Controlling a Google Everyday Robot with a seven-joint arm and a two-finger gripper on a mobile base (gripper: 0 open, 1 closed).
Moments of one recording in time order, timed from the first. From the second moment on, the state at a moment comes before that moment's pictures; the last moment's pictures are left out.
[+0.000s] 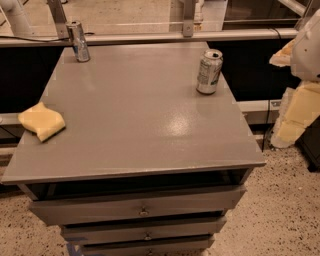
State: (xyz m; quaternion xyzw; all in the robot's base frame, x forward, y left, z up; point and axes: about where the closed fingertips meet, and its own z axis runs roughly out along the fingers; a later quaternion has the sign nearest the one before) arm 0.438 -0.216 0.977 -0.60 0.78 -0.04 0.16
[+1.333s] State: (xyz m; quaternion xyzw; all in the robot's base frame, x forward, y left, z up) arm 0.584 -0.219 0.971 -0.52 0.78 0.00 0.36
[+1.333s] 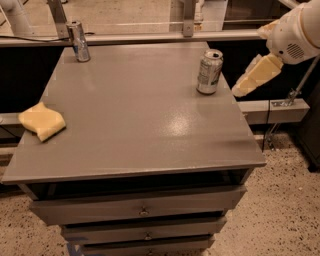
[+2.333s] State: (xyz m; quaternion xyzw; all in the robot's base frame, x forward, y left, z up) arm 0.697 -0.193 0.928 -0.34 0.79 0.16 0.49
